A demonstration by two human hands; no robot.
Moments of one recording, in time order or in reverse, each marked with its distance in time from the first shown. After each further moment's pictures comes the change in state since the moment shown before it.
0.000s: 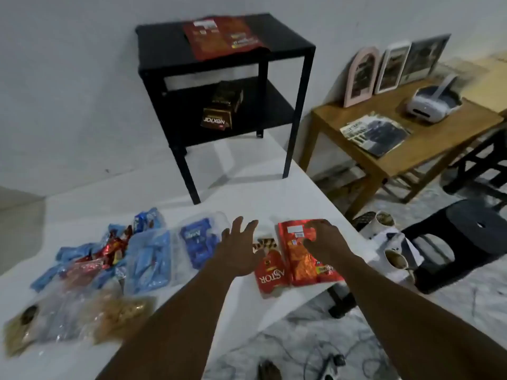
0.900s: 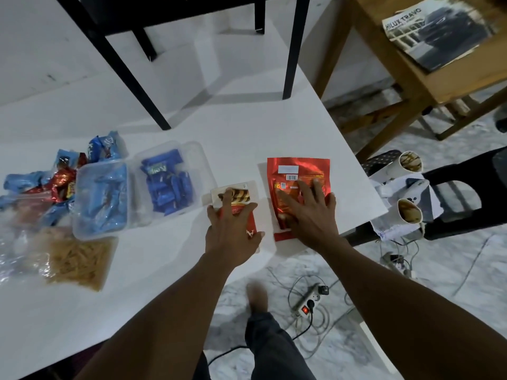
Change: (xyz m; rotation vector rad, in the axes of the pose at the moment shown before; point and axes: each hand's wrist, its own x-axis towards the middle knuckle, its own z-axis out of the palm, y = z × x) left_hand 0.023 0.012 0.123 0.098 0.013 -0.248; right_hand 0.025 0.079 0.084 -0.384 -0.071 -0.370
